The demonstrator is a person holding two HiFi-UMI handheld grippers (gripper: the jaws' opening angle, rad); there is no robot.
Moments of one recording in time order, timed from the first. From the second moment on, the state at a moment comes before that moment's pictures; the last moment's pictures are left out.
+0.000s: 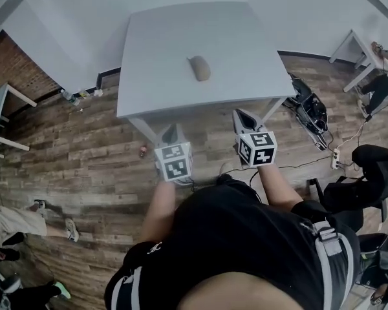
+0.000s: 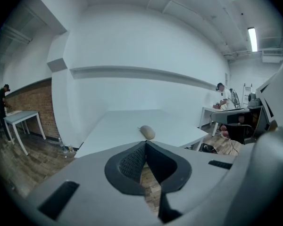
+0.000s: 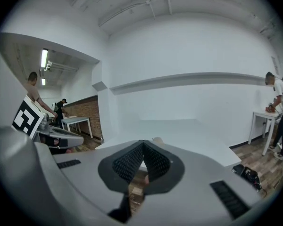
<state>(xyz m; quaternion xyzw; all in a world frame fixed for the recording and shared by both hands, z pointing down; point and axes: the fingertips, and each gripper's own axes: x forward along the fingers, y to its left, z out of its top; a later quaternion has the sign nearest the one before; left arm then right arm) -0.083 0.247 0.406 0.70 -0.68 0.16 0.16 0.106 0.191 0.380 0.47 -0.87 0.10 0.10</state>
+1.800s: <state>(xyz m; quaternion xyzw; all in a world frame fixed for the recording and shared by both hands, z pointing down) -0.117 -0.158 0.454 0.66 -0.69 0.18 0.23 0.123 -0.185 0.413 0.43 -0.87 0.14 0.17</state>
